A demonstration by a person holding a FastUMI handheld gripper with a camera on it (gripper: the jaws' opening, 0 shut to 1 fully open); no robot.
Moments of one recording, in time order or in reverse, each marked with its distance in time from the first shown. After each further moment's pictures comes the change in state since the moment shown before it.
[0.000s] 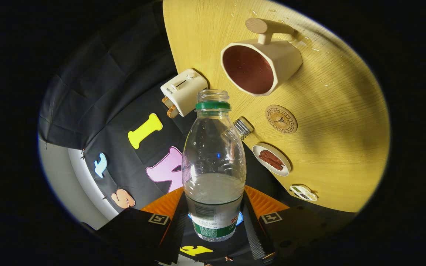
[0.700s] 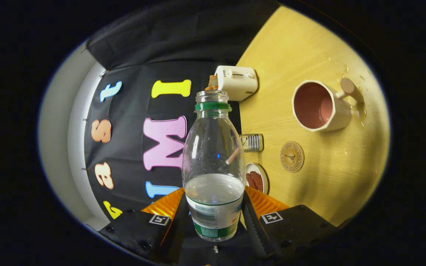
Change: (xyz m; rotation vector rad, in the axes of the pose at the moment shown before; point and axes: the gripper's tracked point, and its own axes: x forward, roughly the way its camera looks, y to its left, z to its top) arm -0.012 -0.003 -0.032 -0.813 0.003 0.026
